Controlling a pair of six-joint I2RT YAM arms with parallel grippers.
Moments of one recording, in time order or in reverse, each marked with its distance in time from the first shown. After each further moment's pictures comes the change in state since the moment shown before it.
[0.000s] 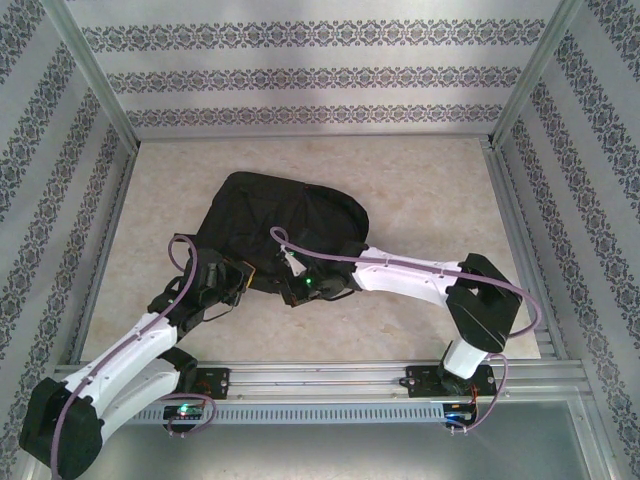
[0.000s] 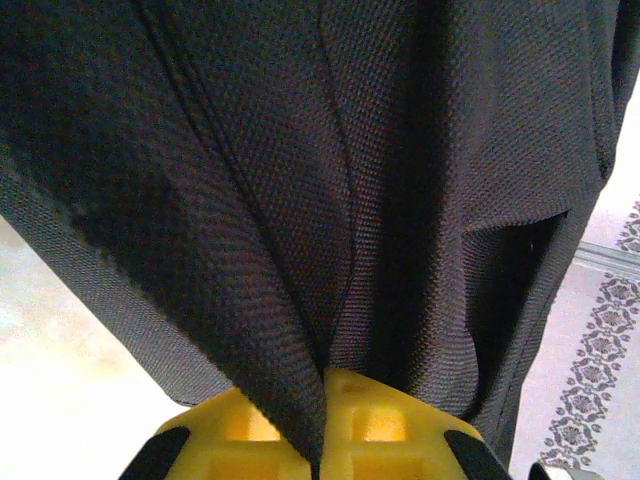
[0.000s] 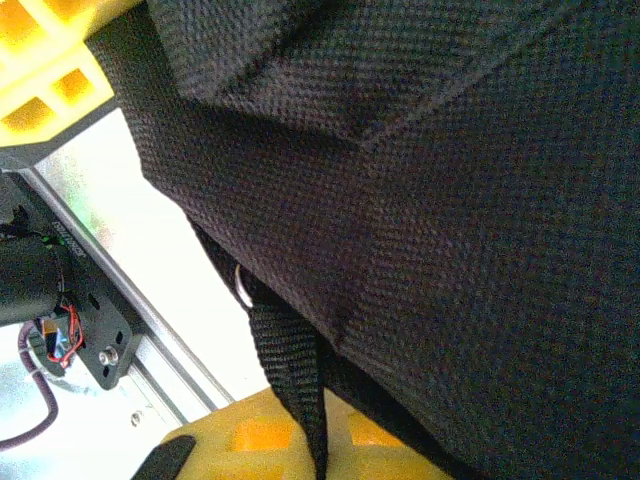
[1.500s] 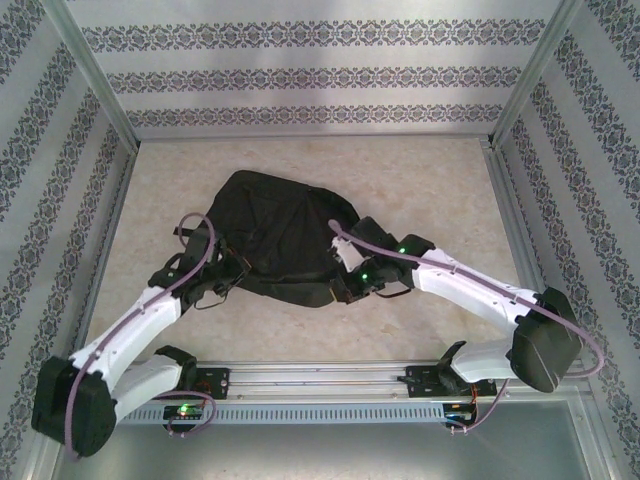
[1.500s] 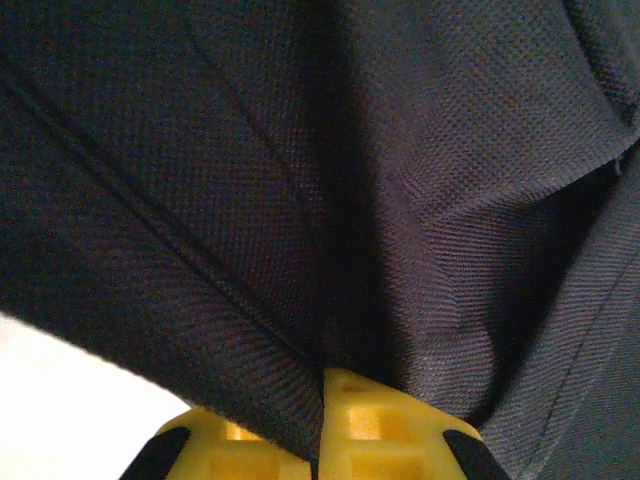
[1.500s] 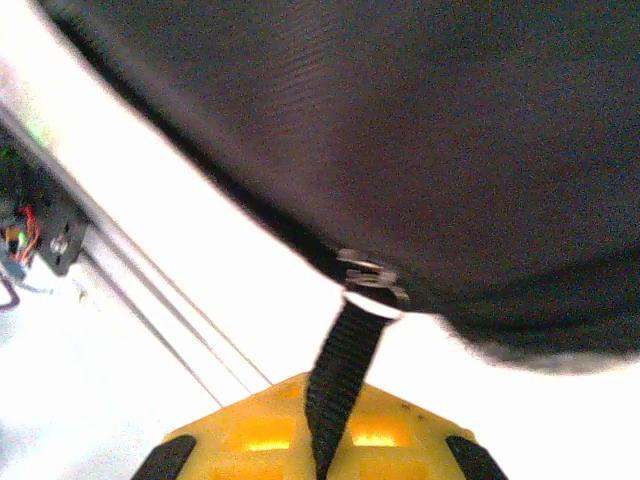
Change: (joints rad) left arm 0.096 0.206 0.233 -0.263 0.047 0.459; right arm -0.196 -0.336 -0.170 -0.277 -0.105 -0.237
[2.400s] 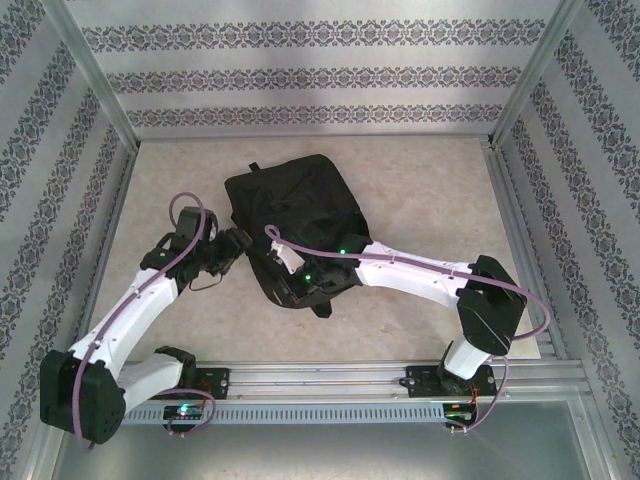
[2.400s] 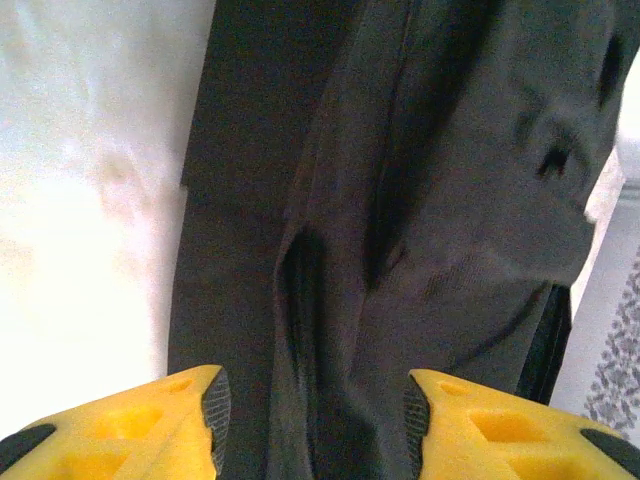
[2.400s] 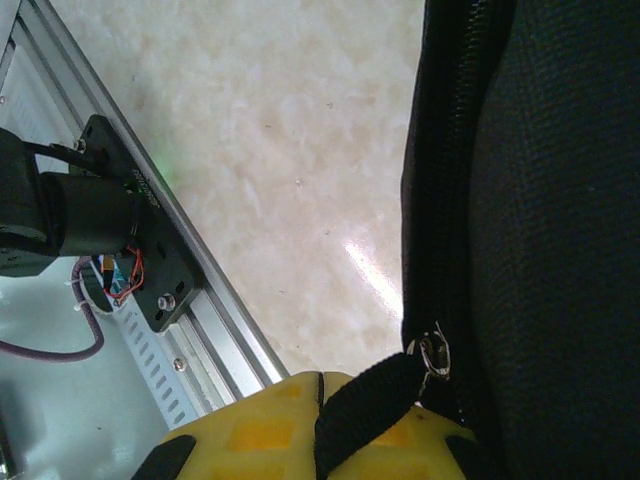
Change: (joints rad) left arm 0.068 0.034 0.140 -0.078 0.076 -0.041; right arm 0.201 0.317 0.253 0.210 0.004 0.076
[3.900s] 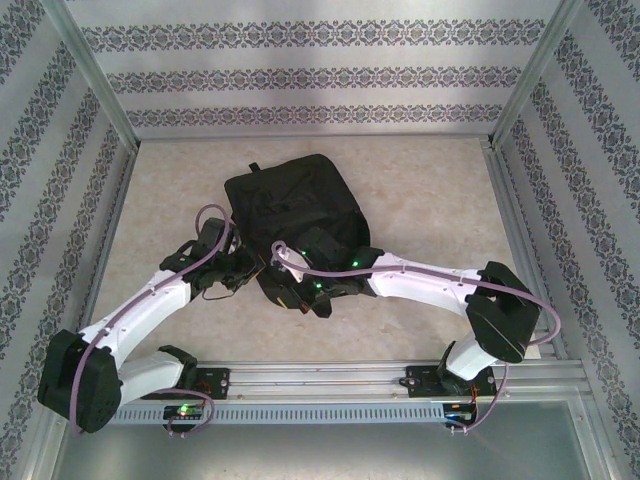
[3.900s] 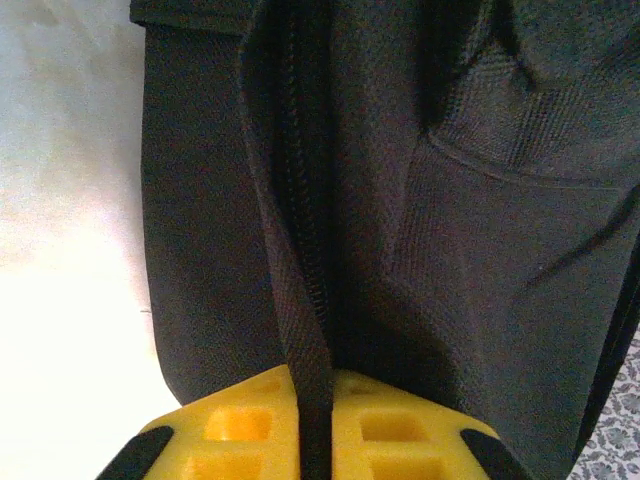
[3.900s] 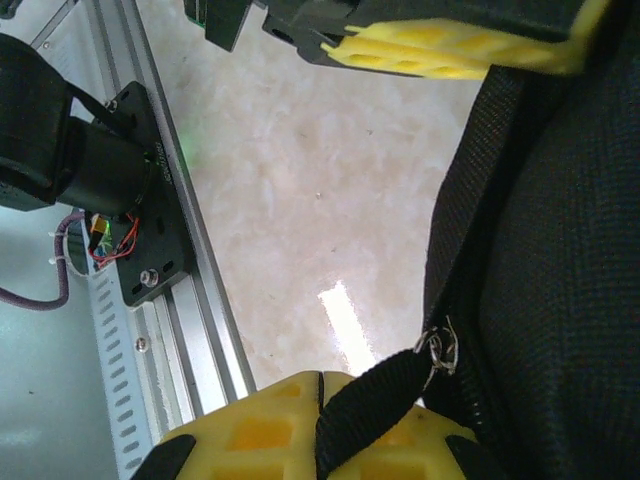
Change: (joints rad) left arm -0.125 0.062 -0.054 0.041 0.024 0.005; right arm -0.018 -0.081 -0.180 0.230 -0.061 -0.237
